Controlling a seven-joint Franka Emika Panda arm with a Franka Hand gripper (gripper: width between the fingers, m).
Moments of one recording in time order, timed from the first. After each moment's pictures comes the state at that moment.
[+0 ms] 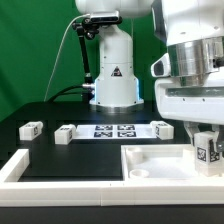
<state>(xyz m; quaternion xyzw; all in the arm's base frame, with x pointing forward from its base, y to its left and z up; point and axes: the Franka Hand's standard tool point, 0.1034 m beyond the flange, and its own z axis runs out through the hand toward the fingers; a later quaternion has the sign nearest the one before) 0.621 0.116 0.069 -0.81 0.57 -0.02 0.09</state>
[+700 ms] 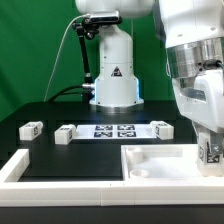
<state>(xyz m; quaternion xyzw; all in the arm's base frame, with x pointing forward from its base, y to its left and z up) 0.620 0.119 0.067 -0.73 0.67 0.01 0.10</state>
